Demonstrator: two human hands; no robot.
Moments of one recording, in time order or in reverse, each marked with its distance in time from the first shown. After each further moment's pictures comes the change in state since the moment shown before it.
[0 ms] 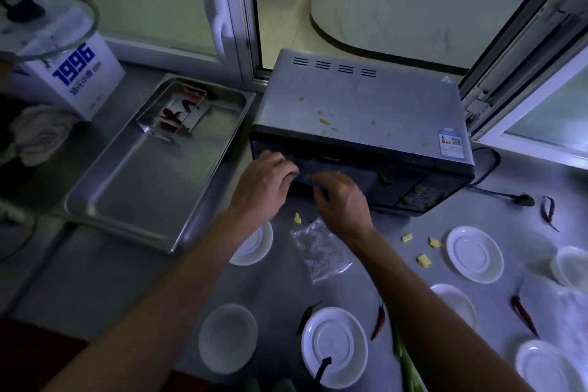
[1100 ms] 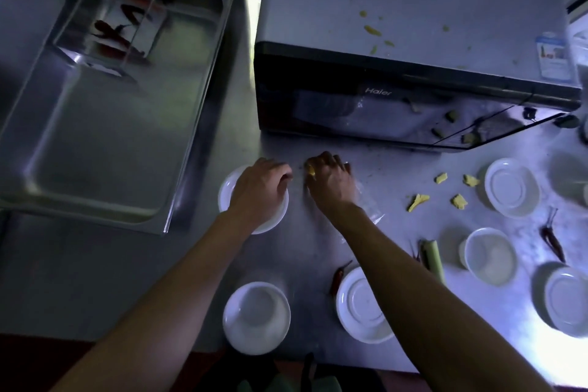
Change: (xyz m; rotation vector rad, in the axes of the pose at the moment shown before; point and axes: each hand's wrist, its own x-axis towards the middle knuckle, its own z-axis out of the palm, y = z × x) left_hand -0.088 -0.095 0.096 -0.199 -0.415 -0.243; right_hand -0.035 0.036 0.162 -0.294 -0.413 0.336
